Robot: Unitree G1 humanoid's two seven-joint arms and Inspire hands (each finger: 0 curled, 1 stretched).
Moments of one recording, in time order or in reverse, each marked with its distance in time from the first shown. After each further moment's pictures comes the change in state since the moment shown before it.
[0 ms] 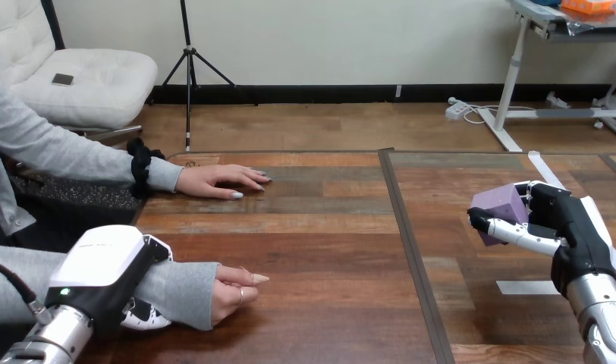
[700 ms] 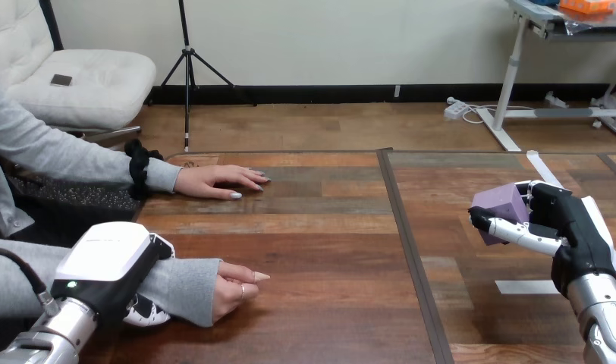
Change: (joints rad) left arm -0.036 0.002 -0.025 0.008 0.061 0.035 -0.021; right arm 0.000 -0.001 0.000 0.000 0.017 0.000 0.007
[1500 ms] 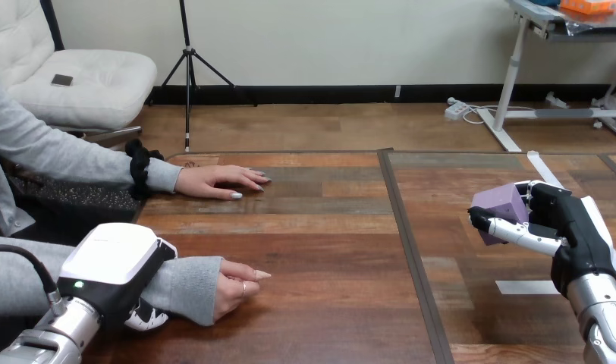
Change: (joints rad) left arm 0.002 0.003 -0.004 -0.030 0.117 0.029 -0.014; right arm 0.000 0.000 0.001 0.000 0.002 0.000 0.003
